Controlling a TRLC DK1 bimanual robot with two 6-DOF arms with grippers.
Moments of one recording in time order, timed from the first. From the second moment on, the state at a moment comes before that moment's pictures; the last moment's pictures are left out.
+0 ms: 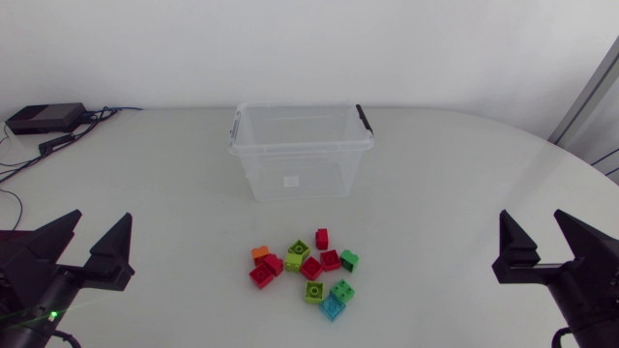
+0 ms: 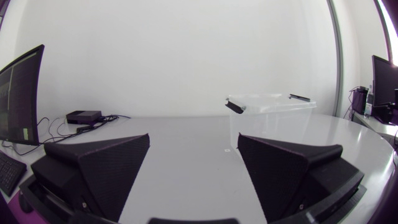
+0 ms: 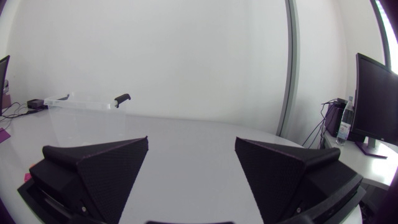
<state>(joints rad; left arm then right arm) -0.03 0.06 0.04 -0.03 0.01 0.03 -0.07 0.06 0.03 -0.01 -0.01 -0.06</state>
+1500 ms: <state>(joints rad) -0.34 1.44 0.76 -0.34 0.02 0.42 0.17 0.97 0.51 -0.25 -0.10 -0.05</state>
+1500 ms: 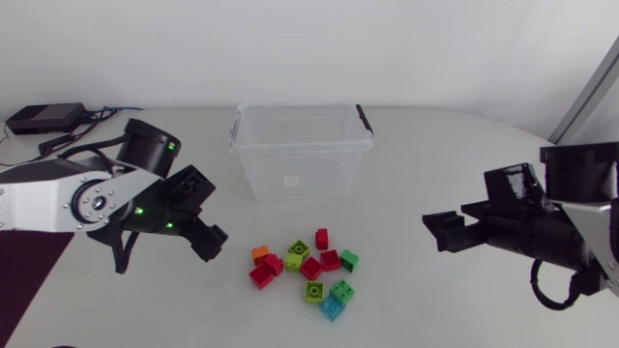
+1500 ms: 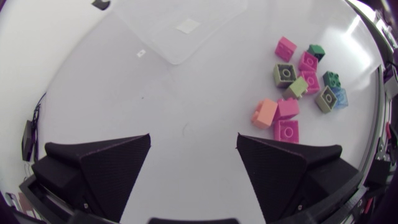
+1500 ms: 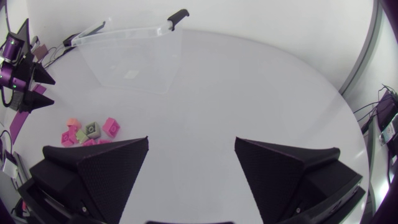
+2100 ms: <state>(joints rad) -0.38 1.70 0.86 -0.42 0.19 0.73 0.22 1.22 0.60 -0.37 -0.23 -0.40</state>
